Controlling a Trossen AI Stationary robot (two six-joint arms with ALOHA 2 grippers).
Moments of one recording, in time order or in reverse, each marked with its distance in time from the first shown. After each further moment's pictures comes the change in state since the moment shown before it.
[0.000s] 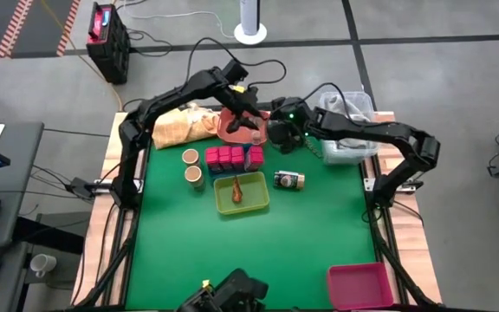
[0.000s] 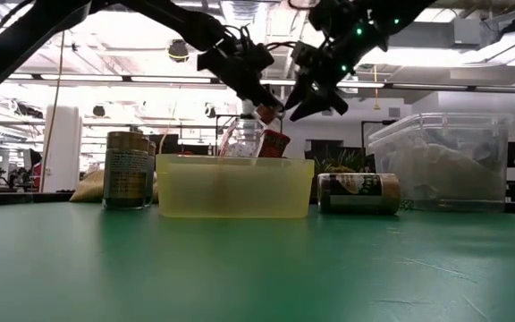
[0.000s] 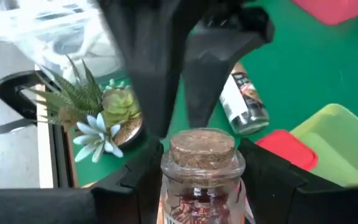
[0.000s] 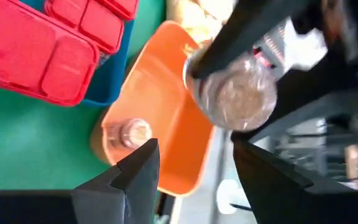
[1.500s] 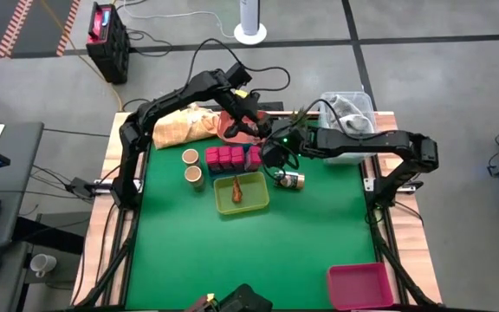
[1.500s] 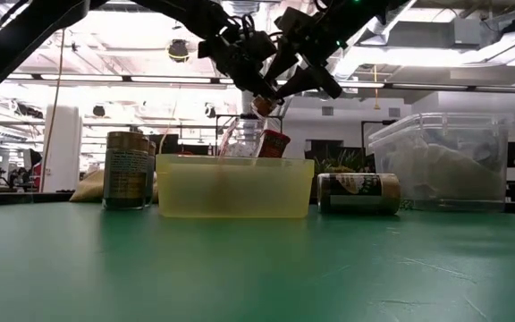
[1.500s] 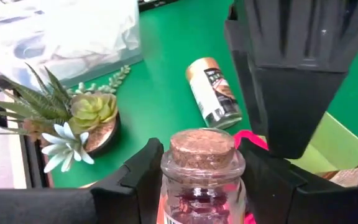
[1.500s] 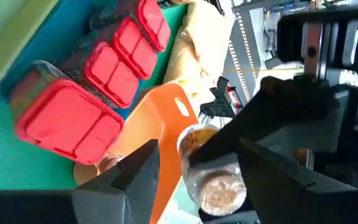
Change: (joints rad) left arm -0.062 -0.010 0.061 -0.147 -0.025 0.046; right arm 0.210 0.011 0.044 0.020 0.176 -0.222
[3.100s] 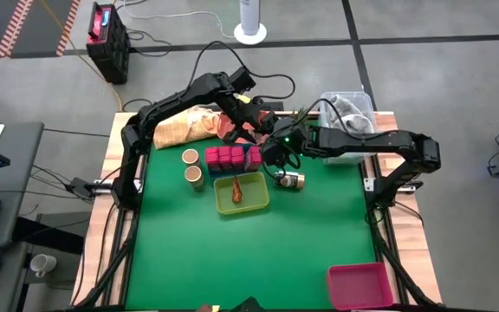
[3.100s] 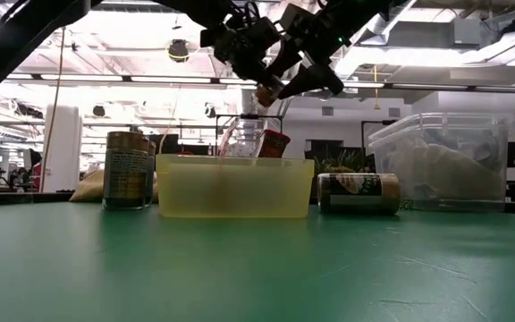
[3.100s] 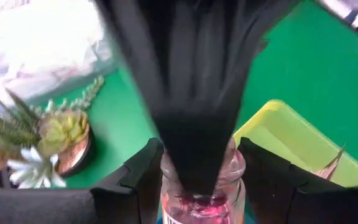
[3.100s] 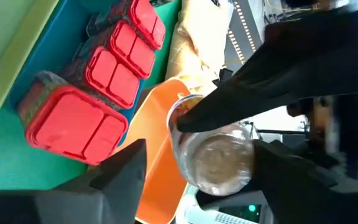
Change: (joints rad) left arm -0.056 0.000 0.057 -0.097 -0.002 0.037; right arm 0.004 -0.018 0.000 -0.027 0.013 0.120
